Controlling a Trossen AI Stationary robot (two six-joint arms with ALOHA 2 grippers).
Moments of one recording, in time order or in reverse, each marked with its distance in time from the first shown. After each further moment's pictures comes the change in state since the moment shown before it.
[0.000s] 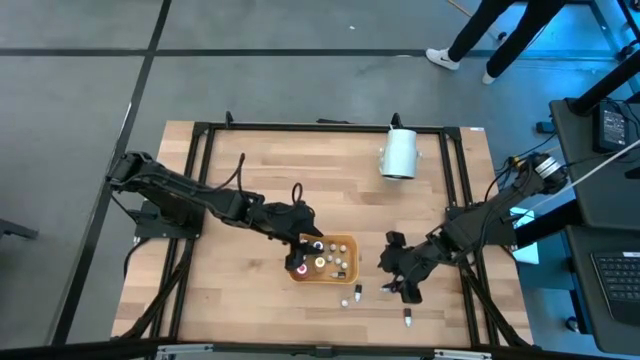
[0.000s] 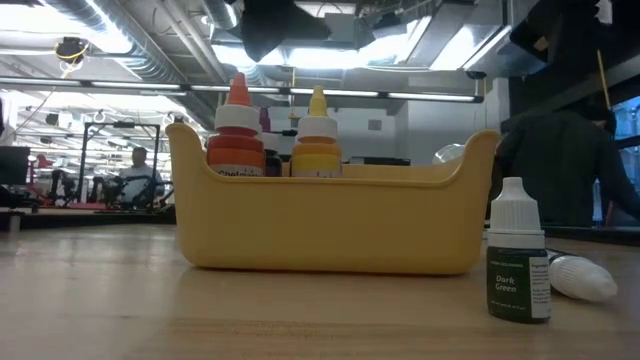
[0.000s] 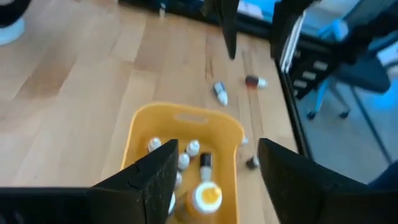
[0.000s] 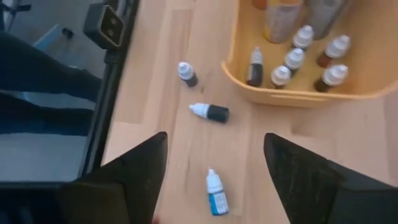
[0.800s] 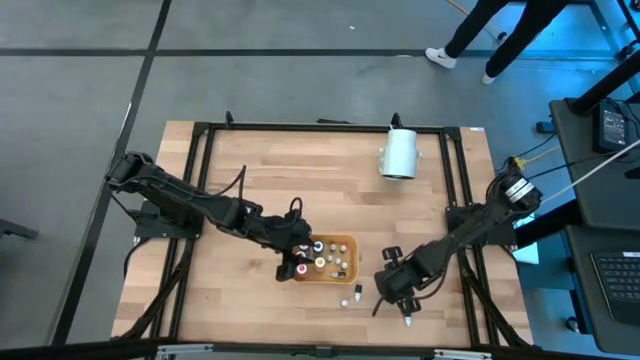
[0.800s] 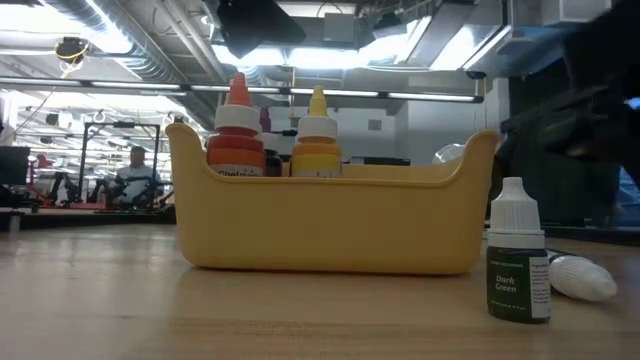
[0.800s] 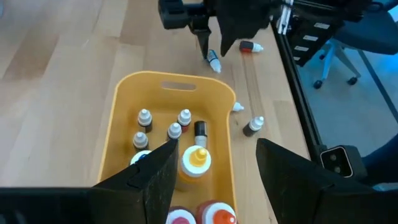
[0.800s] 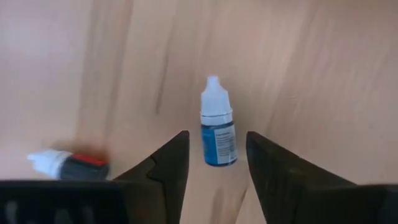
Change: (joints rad) left arm -0.070 0.000 0.000 -0.094 -0.031 0.046; right arm 0.035 0.344 0.000 -0.098 -0.134 -0.084
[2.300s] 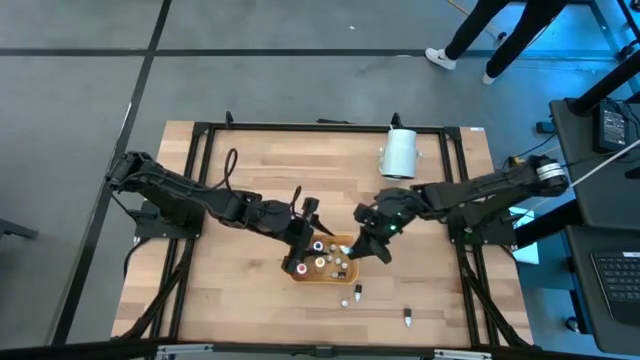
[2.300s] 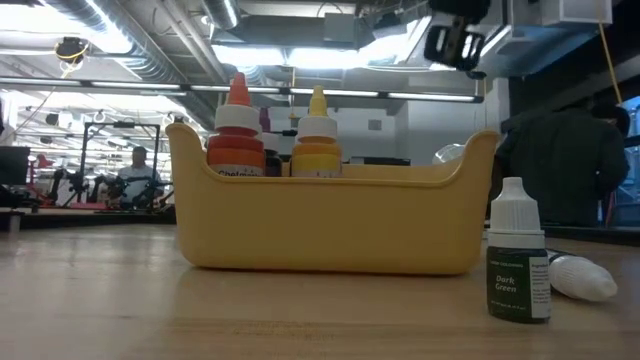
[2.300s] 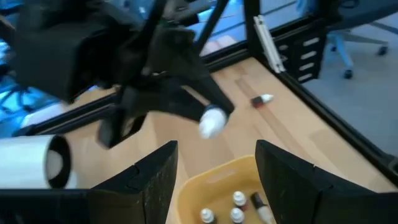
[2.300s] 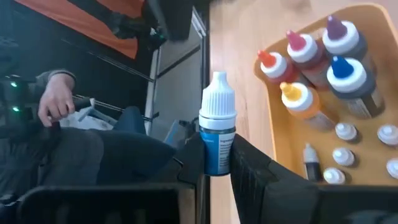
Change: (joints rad) left arm 0.053 0.000 0.072 0.178 0.004 0.590; right arm -0.451 -0.329 0.002 0.509 -0.384 0.341
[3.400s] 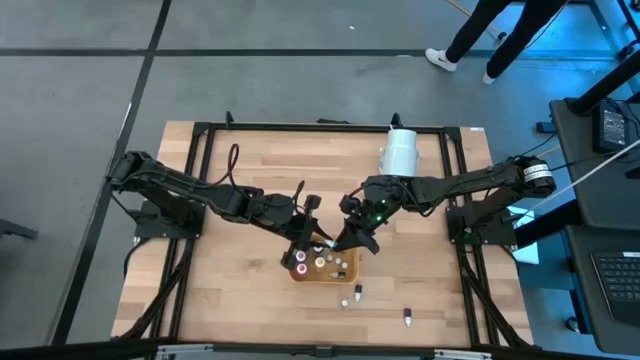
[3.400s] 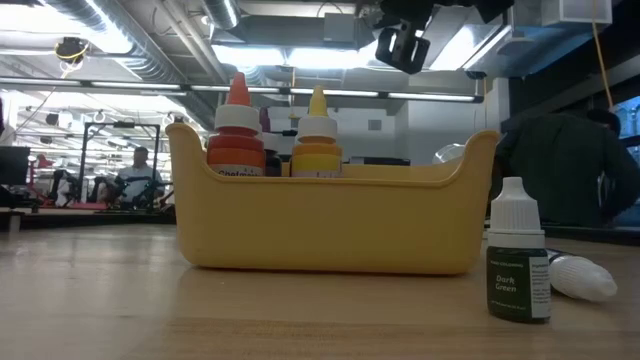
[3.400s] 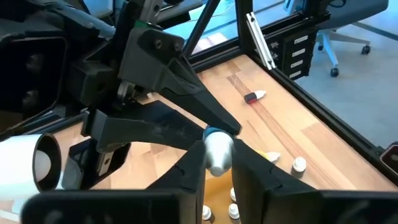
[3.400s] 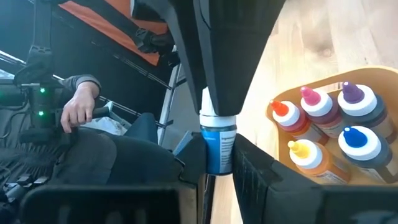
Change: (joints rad) left arm 0.036 0.000 -0.007 -0.010 0.091 0.014; right arm -0.103 0.119 0.064 0.151 -0.134 -0.083
